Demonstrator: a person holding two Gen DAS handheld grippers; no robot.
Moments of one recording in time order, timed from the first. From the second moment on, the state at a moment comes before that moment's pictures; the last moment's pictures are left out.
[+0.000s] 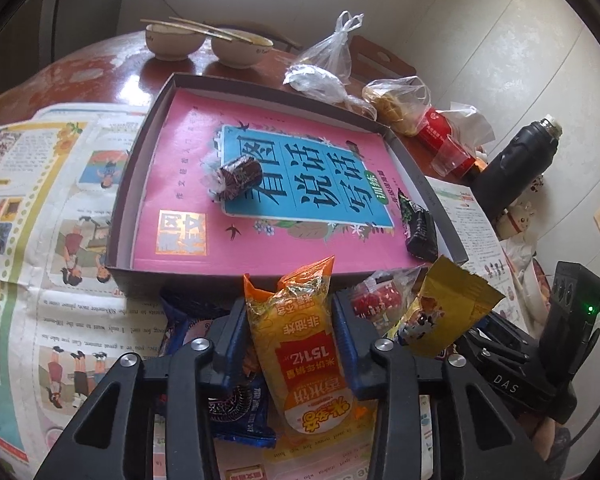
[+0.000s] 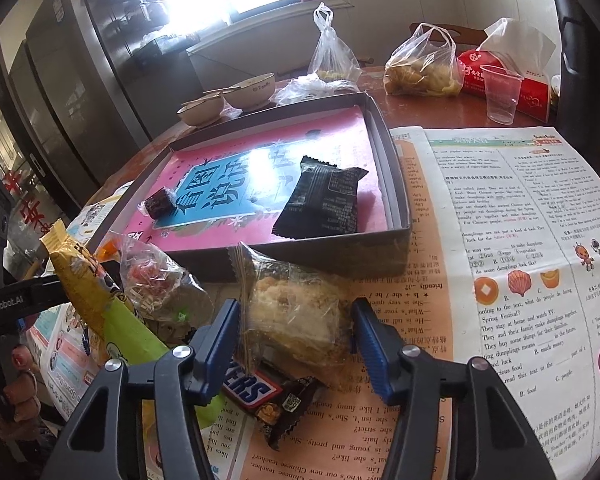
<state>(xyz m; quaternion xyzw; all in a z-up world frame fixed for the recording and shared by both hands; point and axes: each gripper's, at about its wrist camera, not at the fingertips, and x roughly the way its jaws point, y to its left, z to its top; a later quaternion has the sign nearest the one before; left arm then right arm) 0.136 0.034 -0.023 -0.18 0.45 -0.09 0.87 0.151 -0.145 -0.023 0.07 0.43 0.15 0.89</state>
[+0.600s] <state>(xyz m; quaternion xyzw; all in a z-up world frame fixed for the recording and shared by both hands) 0.121 0.054 0.005 -0.20 0.40 -0.08 0.89 0.141 -0.150 -0.007 0.08 0.41 0.14 0.90</state>
